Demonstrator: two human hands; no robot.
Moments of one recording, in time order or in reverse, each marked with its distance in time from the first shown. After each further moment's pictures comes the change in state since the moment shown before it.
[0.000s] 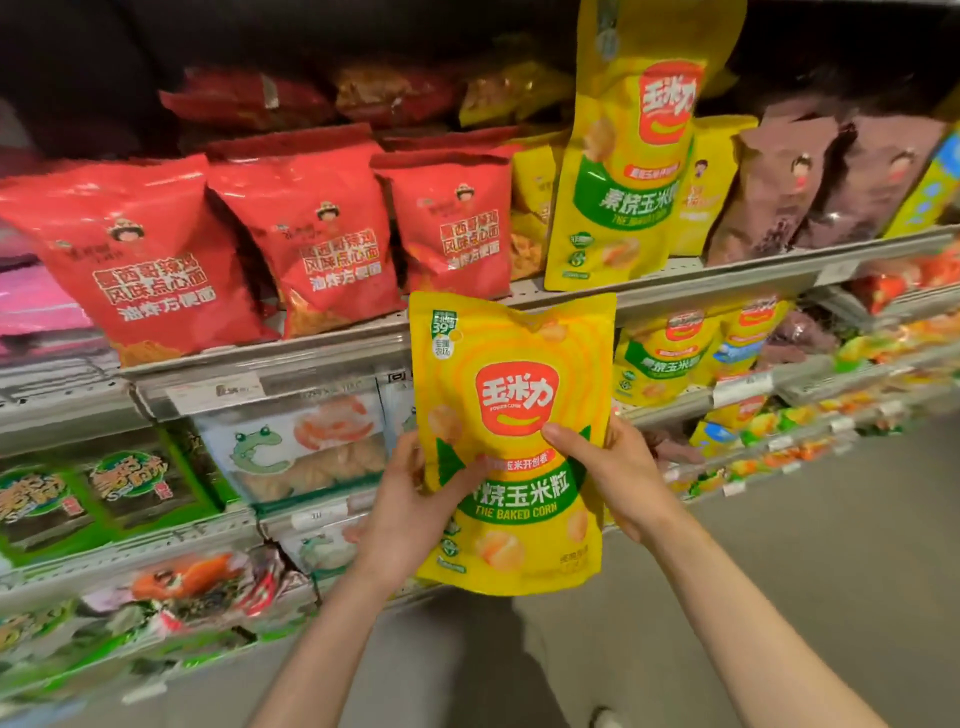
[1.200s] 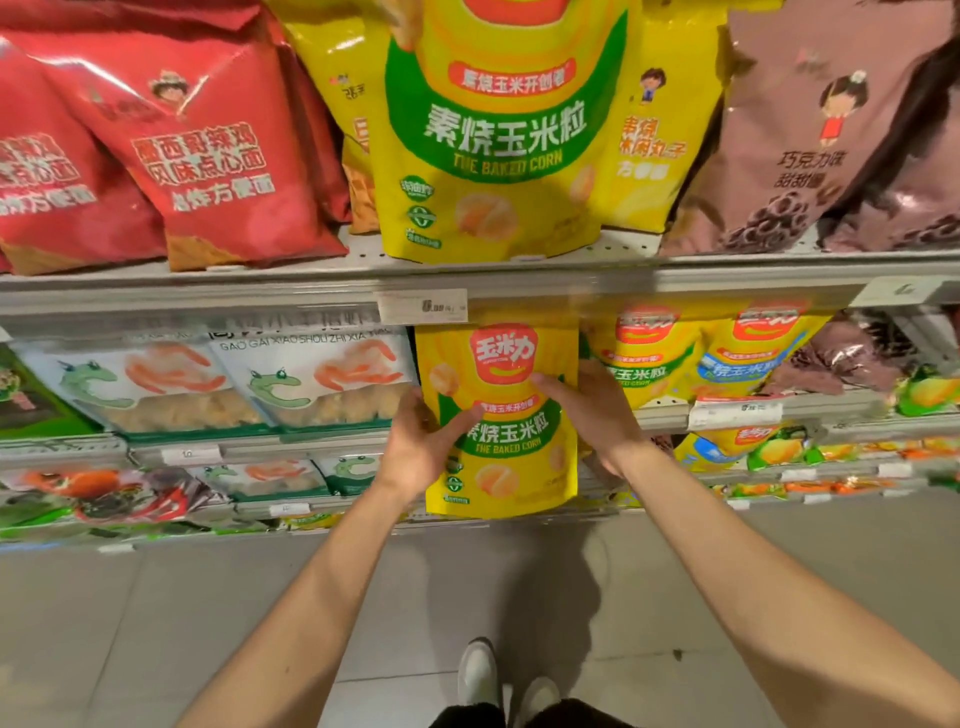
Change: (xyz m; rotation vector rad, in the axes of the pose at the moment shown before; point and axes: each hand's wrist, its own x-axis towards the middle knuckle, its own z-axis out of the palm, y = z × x) left_hand 0.145 -0.069 0.218 0.066 0.302 -0.273; right_hand 0.205 0.040 -0.205 -0.352 -0.167 0.037
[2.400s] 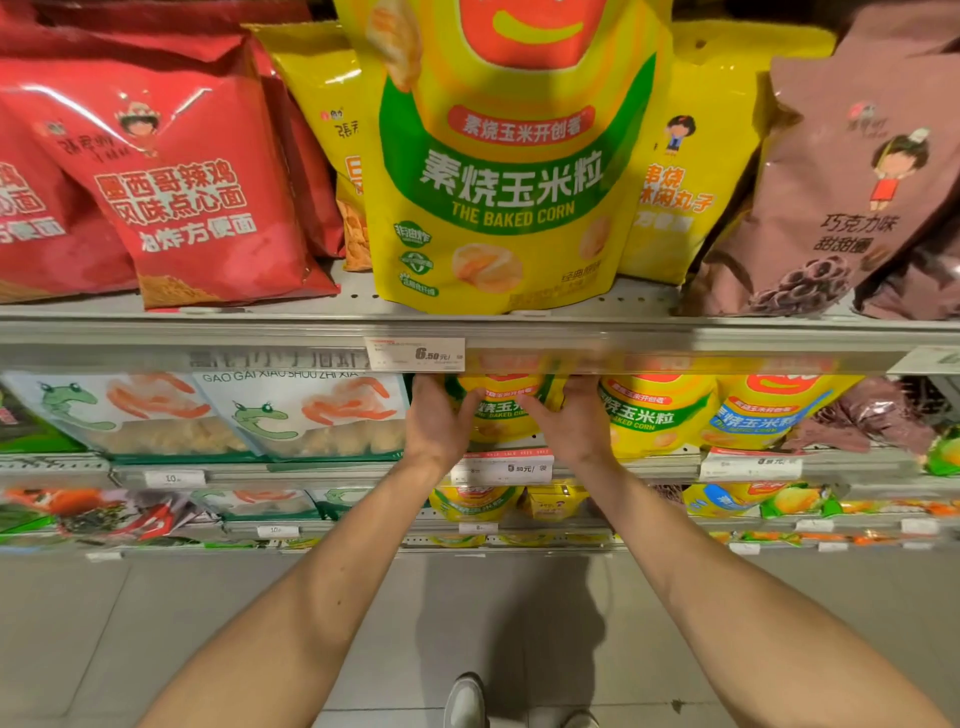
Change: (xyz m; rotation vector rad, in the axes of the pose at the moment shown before) left_hand 0.078 0.026 0.035 0.370 0.171 0.191; right_hand 0.073 0.021 0.023 -0.474 0.198 -0.014
